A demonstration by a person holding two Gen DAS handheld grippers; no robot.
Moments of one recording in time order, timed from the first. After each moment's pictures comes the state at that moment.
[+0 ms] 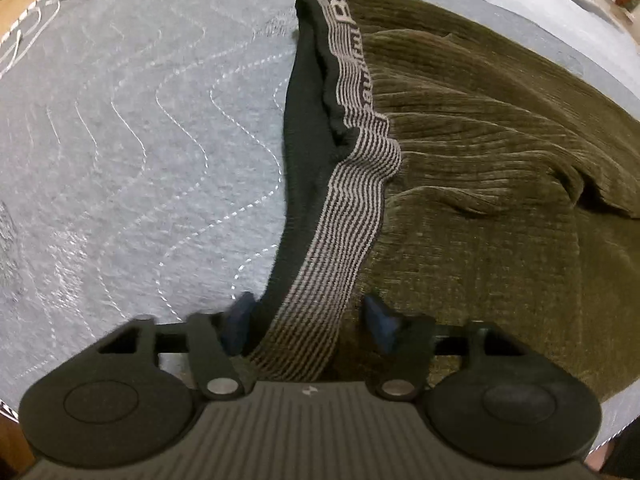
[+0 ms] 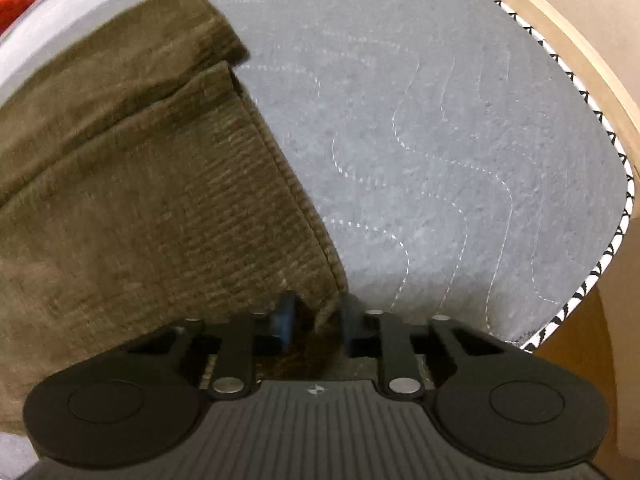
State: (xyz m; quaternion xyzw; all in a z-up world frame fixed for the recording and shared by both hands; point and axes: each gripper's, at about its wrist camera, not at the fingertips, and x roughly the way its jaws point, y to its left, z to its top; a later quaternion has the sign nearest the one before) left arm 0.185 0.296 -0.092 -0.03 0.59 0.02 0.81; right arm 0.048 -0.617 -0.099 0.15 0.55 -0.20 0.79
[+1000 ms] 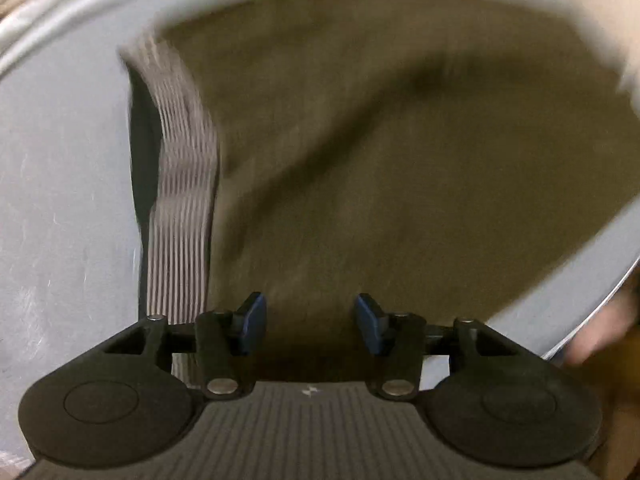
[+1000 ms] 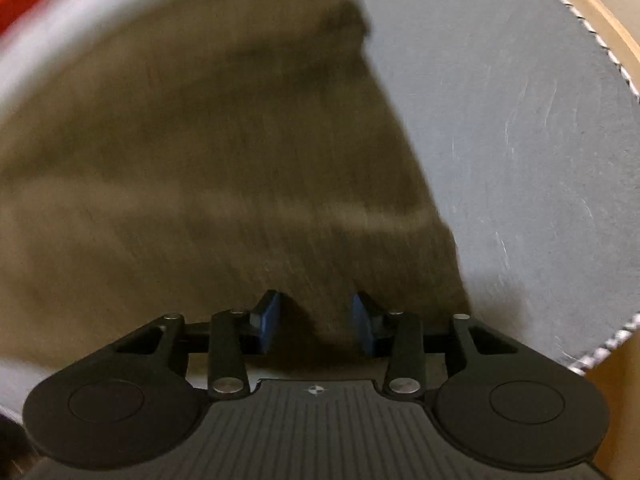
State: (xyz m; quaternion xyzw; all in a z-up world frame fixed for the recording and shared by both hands) left arm 0.136 0.212 -0.096 0.15 0.60 -0.13 0.77; right arm 0.059 -0.561 -0.101 0.08 0.60 -0.08 0.79
